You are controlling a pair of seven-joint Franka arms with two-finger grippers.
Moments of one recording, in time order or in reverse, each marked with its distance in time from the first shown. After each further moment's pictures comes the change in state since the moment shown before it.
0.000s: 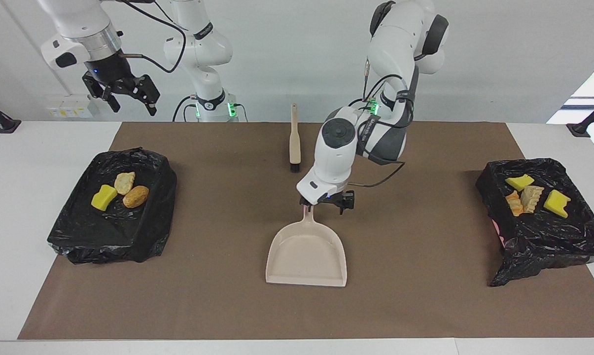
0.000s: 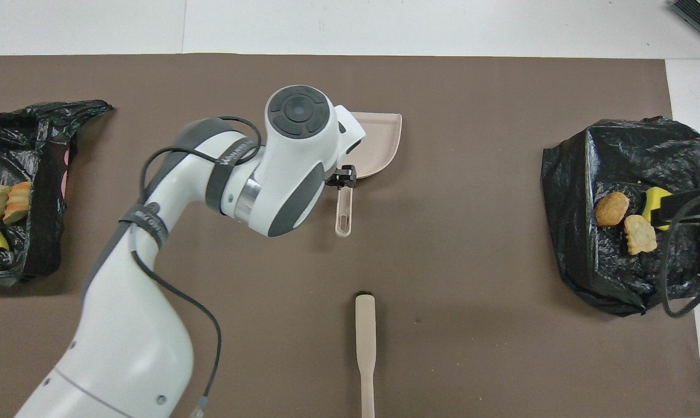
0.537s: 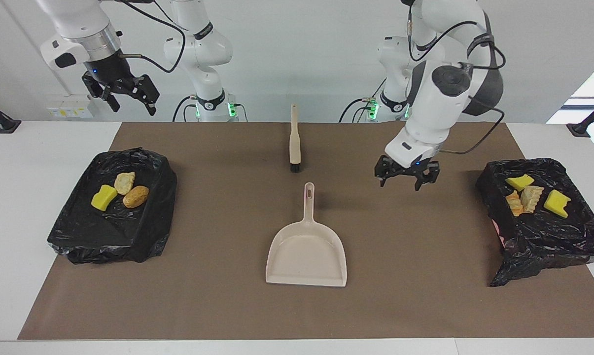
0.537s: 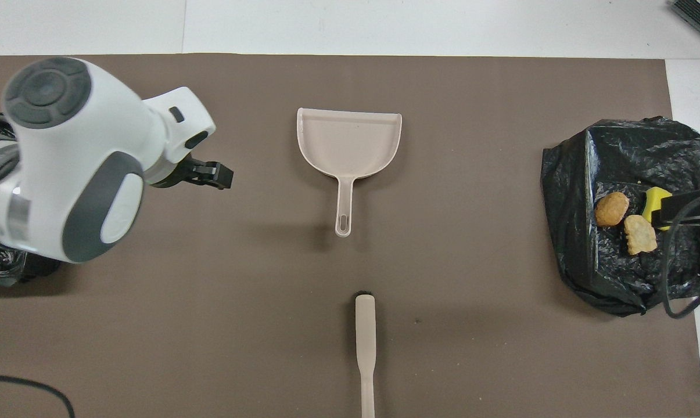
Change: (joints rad) left arm 0.258 -0.395 0.003 -0.277 0.001 -0.122 0.327; right arm 0.000 0.000 0.000 0.000 0.000 0.008 0.000
